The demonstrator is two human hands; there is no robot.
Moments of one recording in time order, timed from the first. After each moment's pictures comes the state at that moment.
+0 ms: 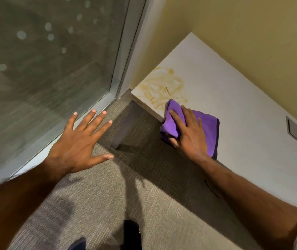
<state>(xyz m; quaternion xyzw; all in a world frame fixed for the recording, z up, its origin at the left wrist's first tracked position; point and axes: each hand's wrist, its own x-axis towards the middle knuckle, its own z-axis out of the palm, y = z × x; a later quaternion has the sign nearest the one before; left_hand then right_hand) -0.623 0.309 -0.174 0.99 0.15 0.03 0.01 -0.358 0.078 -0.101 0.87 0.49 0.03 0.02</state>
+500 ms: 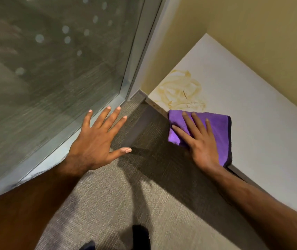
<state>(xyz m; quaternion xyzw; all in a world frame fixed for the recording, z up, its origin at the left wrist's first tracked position) -0.606 0.322 -0.177 0.98 0.18 0.06 0.03 -0.371 0.089 -0.117 0.80 0.59 0.12 0.05</state>
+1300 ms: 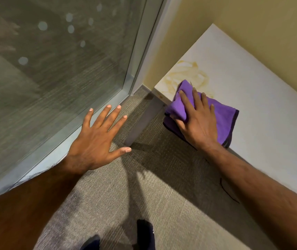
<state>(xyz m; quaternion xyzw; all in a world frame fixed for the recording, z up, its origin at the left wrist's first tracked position) -0.625 0.318 -0.195 0.98 0.18 0.06 0.02 -0.374 0.146 -0.113 0.89 0.45 0.06 0.04</state>
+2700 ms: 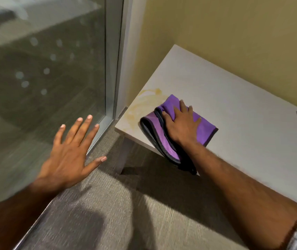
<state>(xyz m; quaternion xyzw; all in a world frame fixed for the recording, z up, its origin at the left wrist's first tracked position) -0.555 0.361 -0.154 0.98 0.19 0.07 0.04 -0.289 0.173 -0.090 0.96 0.26 -0.05 -0.10</state>
